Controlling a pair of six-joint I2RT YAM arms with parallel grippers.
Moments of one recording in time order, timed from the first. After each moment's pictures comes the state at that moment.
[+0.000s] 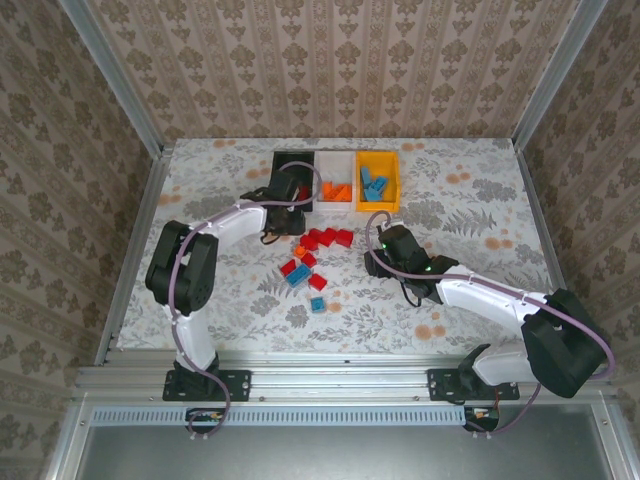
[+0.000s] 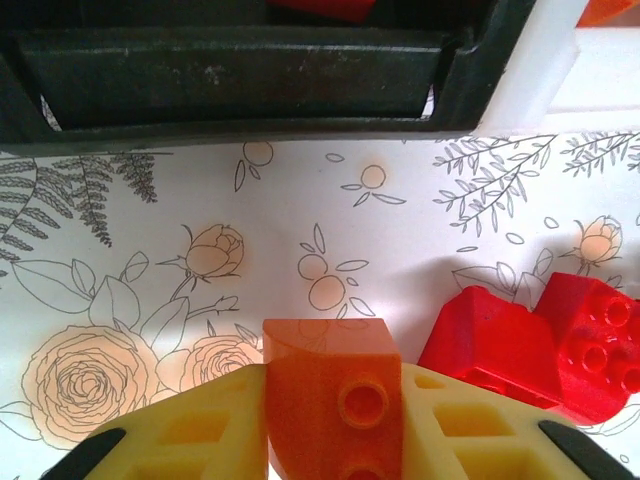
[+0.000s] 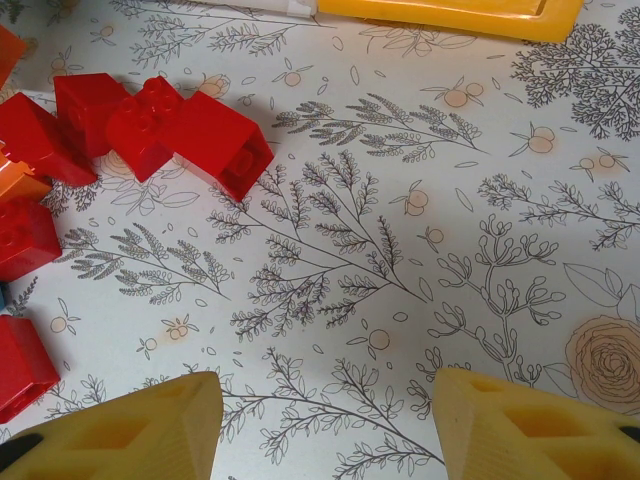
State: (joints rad) left arm -0.52 1.88 1.30 -0.50 0.00 -0.39; right arm 0.62 1.32 0.70 -0.19 0.23 0.39
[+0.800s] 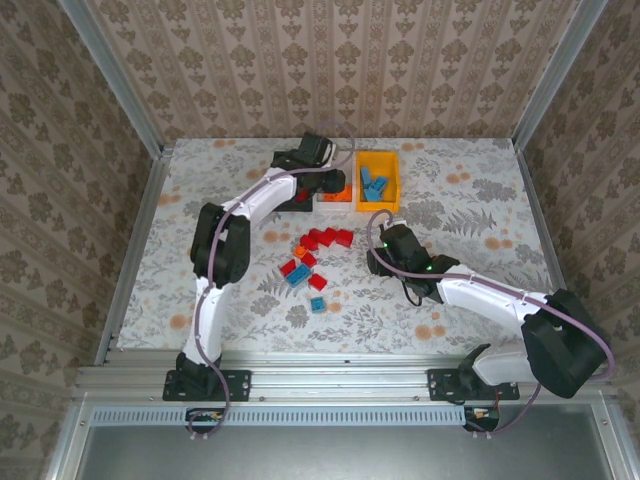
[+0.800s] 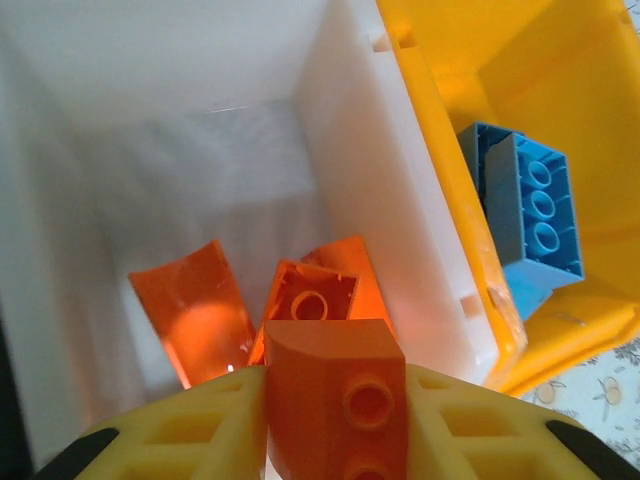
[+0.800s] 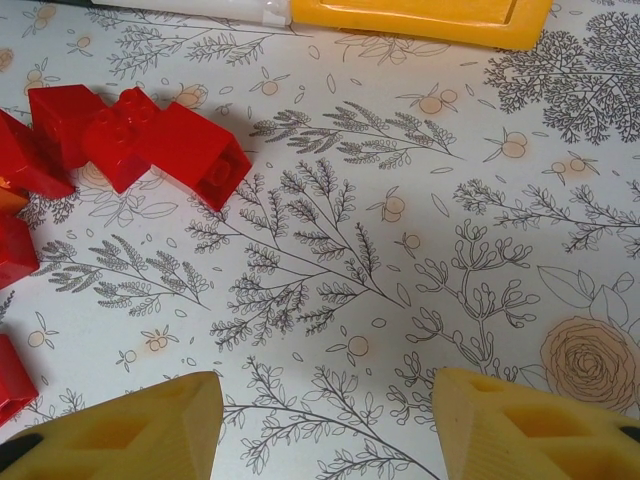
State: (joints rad) left arm -0.56 2.27 1.95 -0.52 0.15 -0.30; right arm 0.61 1.32 0.70 -0.19 0.26 0.39
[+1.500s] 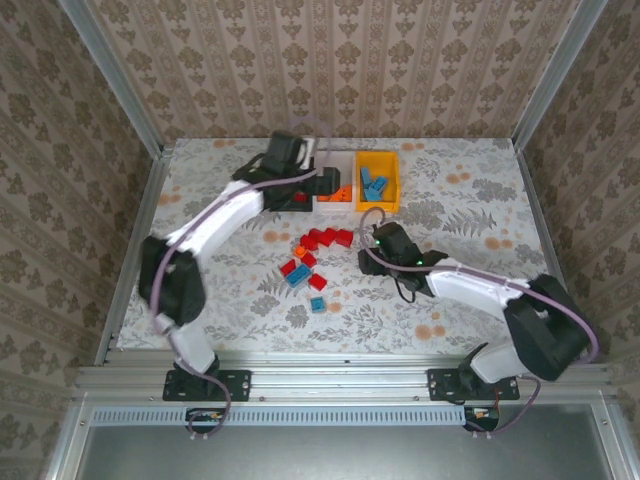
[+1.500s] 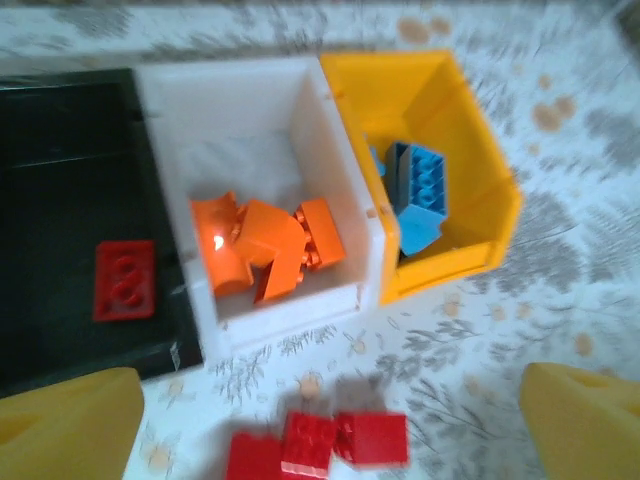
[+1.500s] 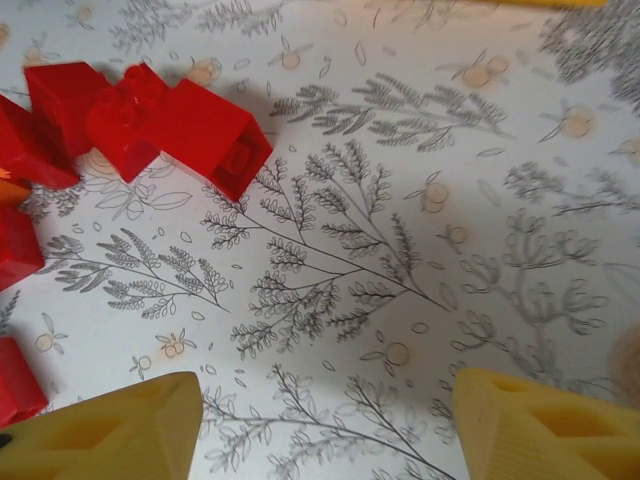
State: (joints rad) left arm -0.56 1.71 1.50 -0.47 0.11 -0.32; right arm 0.62 1.46 0.75 -0.16 0.20 0.43
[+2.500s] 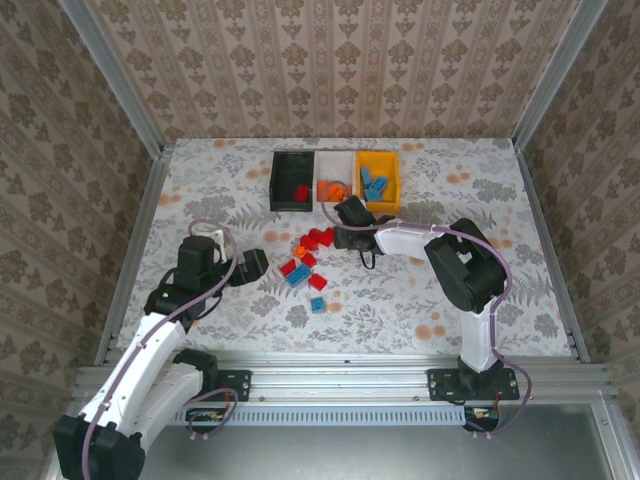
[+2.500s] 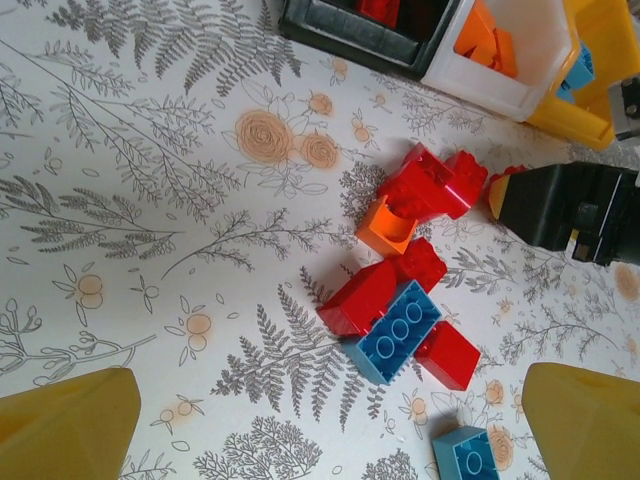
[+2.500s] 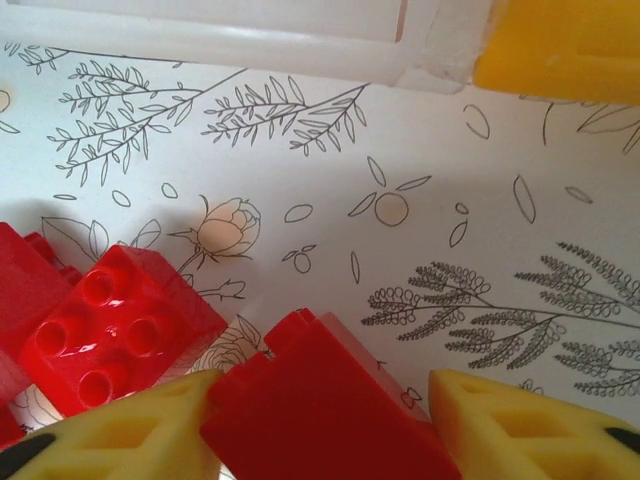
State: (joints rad) left arm -0.33 0.76 0.57 -0.52 0.17 -0.51; right arm 0.60 1.98 1.22 -0.21 0.20 0.47
